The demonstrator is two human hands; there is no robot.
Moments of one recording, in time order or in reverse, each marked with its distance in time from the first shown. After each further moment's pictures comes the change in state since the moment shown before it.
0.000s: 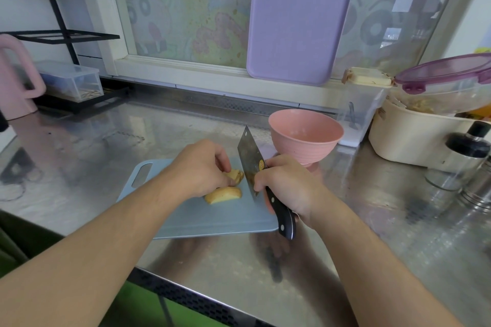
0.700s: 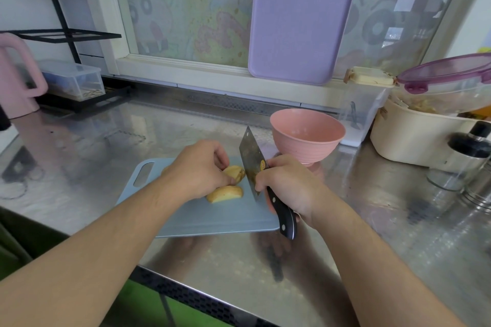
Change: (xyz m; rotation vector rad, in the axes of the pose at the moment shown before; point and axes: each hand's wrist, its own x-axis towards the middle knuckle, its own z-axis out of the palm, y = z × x) left_hand -0.001 -0.006 0.004 -0.087 0.049 -0.021; right_hand 0.000 0.001 0.001 -0.023 -0.012 -0.001
